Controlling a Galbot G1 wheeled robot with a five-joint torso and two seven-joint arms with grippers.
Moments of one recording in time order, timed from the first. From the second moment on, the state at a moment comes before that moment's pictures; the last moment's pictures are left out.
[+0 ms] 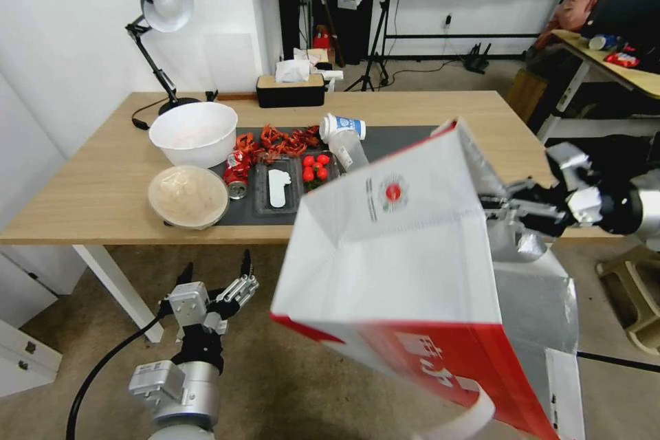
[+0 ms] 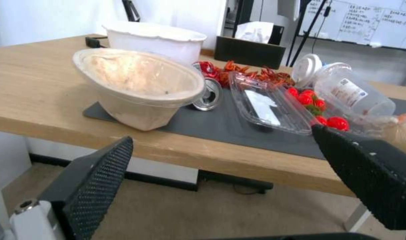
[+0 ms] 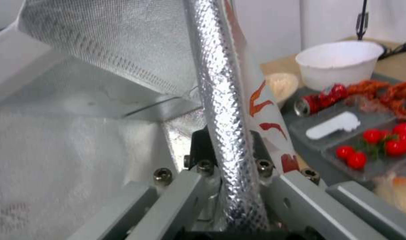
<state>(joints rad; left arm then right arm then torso) 1.84 -1.45 -0.39 -2.37 -0.22 0.03 -0.29 -1.15 0.16 0.61 1.95 1.45 -0.33 -1.08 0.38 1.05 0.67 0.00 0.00</state>
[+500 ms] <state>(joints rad) 1.84 -1.45 -0.39 -2.38 -0.22 0.03 -0.29 -0.99 0.15 0.59 1.97 1.87 -0.27 -0.72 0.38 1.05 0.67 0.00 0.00</state>
